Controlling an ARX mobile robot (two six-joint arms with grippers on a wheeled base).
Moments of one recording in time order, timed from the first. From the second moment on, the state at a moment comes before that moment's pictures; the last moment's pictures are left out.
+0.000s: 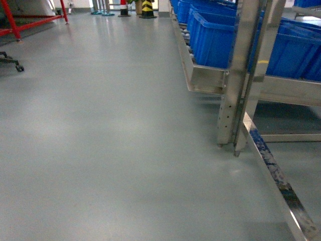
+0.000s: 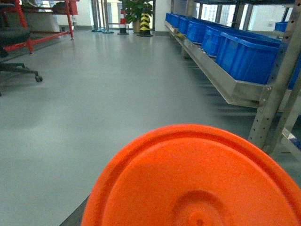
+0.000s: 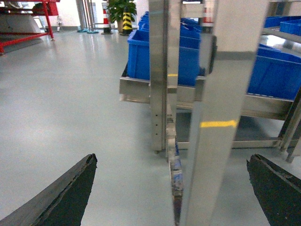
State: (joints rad) left arm 0.00 0.01 0.01 -0.01 0.00 -0.01; right arm 0.00 0.00 0.01 -0.01 0.00 0.00
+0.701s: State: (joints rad) left arm 0.00 0.01 0.01 -0.01 0.00 -0.01; right arm 0.00 0.00 0.01 0.00 0.00 0.00
